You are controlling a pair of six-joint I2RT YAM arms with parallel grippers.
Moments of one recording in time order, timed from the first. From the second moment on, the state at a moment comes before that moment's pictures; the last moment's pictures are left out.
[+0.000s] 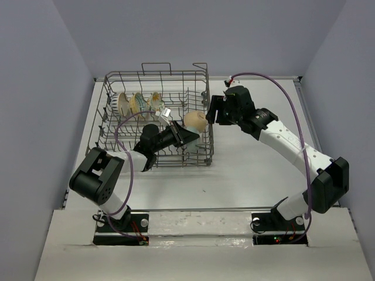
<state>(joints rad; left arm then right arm) -0.49 1.57 0.56 0.94 0.53 -1.09 0.61 1.47 1.36 -0.48 0.14 0.50</state>
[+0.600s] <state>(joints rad) -0.48 1.53 0.56 0.85 0.48 -1.04 0.61 1.47 1.36 -0.46 0.14 0.51</state>
